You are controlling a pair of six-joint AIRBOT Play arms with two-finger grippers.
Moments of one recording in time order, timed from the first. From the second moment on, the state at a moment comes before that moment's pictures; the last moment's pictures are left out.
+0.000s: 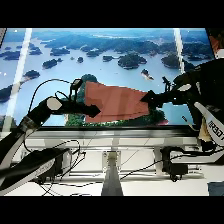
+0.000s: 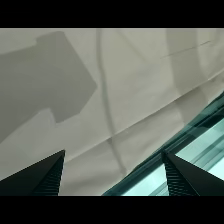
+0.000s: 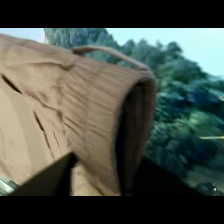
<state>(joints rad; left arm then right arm) -0.38 -1.04 0.58 0.81 -0.78 -1.15 -0.10 -1.48 0.74 -0.69 1.01 1.18</state>
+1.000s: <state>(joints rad) -0.04 -0.78 0.93 1.25 -0.69 -1.15 -0.23 -0.97 1.41 -1.32 1.04 1.59</state>
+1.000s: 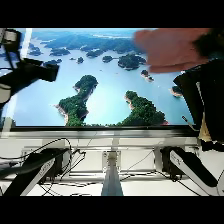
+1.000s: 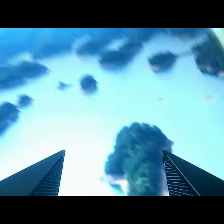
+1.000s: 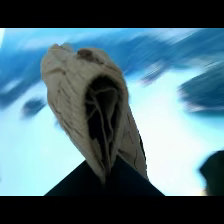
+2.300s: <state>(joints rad) 0.00 -0.70 0.94 1.28 -0.66 -1.15 -0.34 -0.86 1.49 -1.42 1.52 1.65</state>
